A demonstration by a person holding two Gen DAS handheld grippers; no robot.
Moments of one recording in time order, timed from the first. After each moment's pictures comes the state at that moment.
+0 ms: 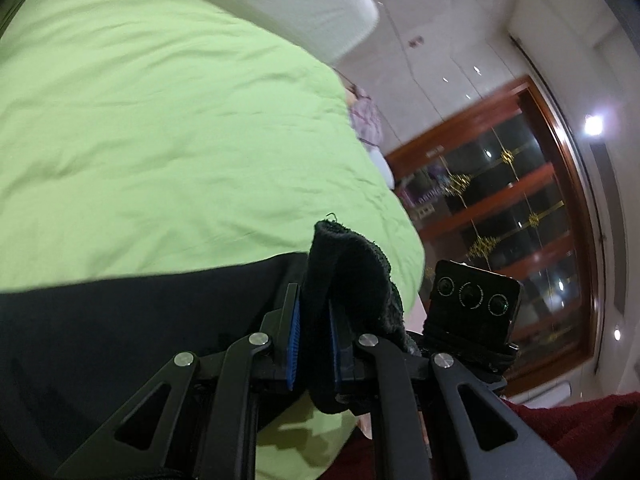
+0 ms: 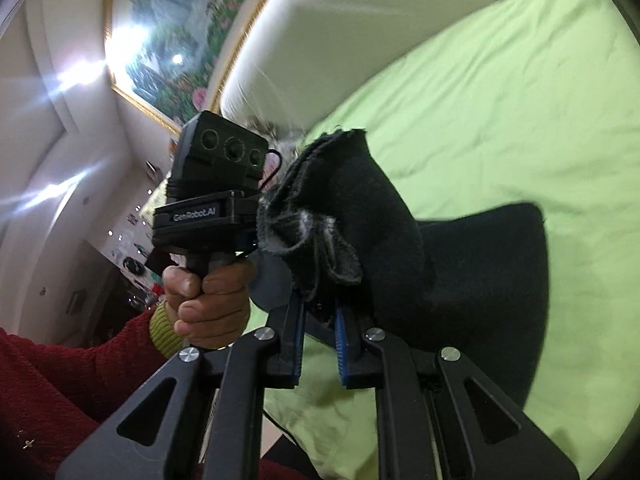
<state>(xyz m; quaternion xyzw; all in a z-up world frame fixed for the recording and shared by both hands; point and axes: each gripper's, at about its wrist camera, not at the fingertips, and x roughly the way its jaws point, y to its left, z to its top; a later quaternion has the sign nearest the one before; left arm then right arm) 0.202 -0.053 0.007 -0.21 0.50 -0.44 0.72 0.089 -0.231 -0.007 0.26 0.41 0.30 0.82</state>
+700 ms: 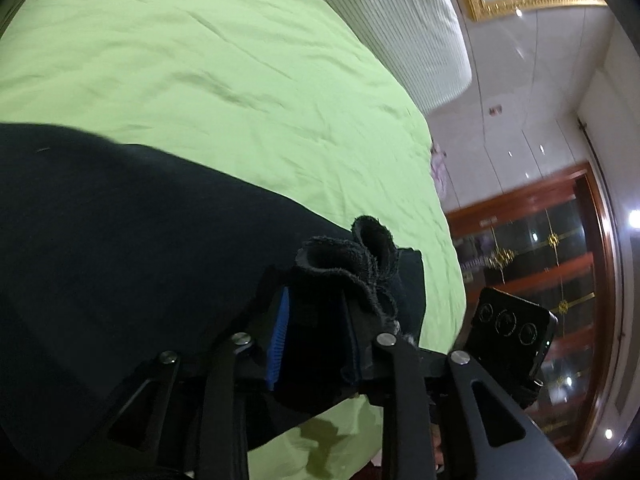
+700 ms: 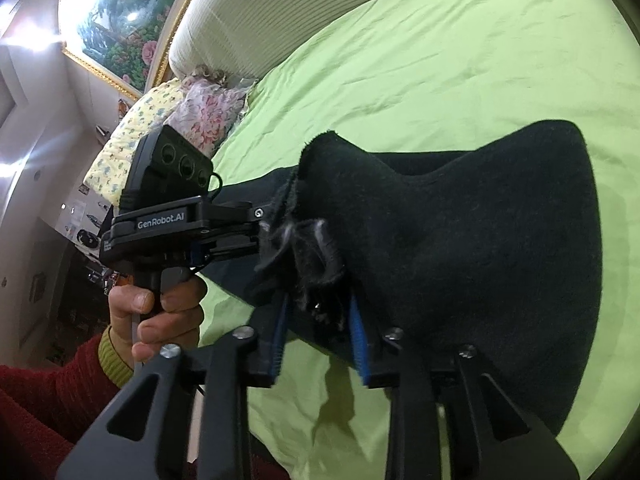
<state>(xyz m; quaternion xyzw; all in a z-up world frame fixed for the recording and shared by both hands) 0.170 0.013 -0.051 -0.31 0.51 -0.29 0.75 0.121 -0.185 -0.023 0.20 0.49 0.25 0.81</state>
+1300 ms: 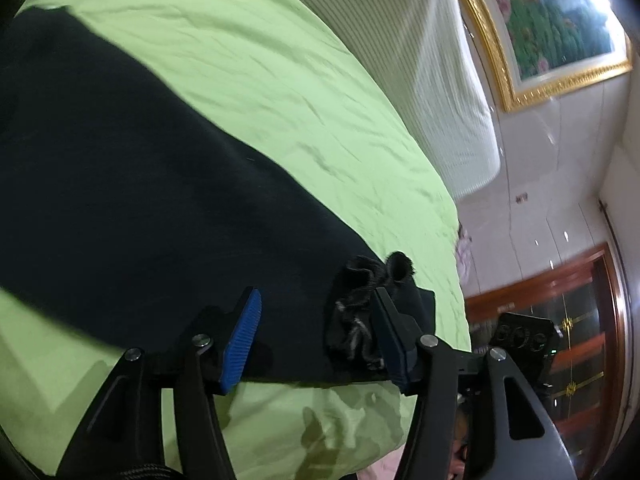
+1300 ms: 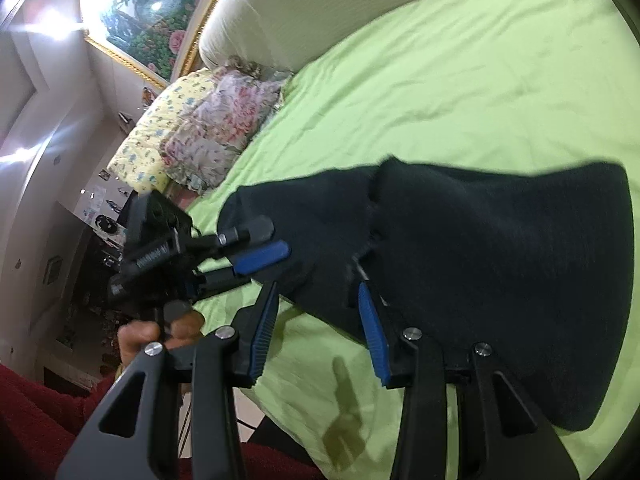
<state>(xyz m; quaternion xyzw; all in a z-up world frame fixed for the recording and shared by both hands) 0.096 0.099 -0.040 -0.39 0.43 -0.16 0.80 0.120 -0.163 0.001 0.20 0.48 0.30 0.80</state>
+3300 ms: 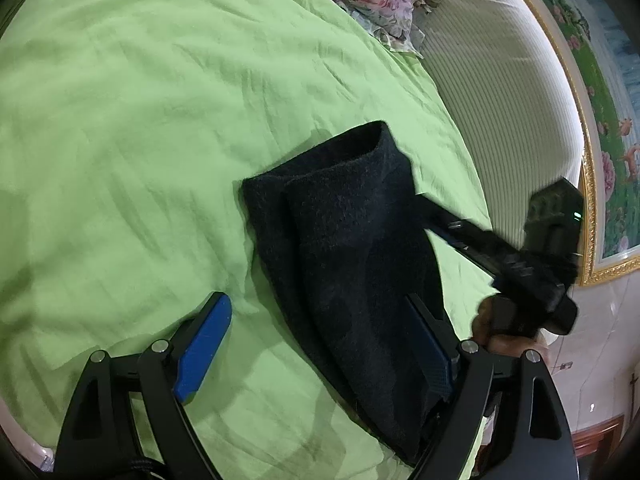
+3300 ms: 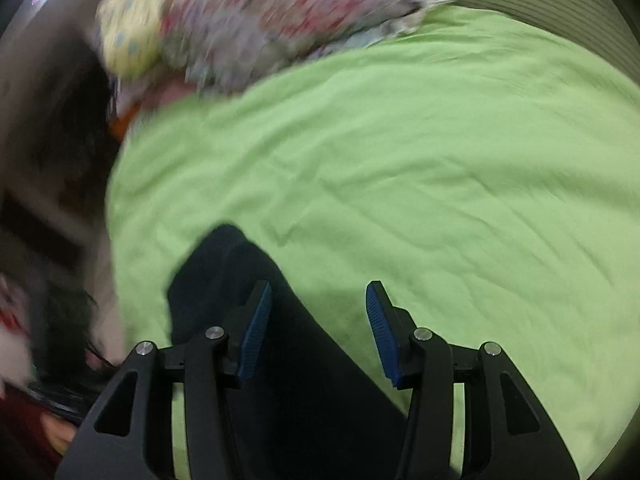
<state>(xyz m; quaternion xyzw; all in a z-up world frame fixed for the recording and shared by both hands) 0.015 0.262 -0.072 -0.51 0.36 0.11 0.77 0.307 0.111 -0.063 -0.15 0.55 0.42 0.71</state>
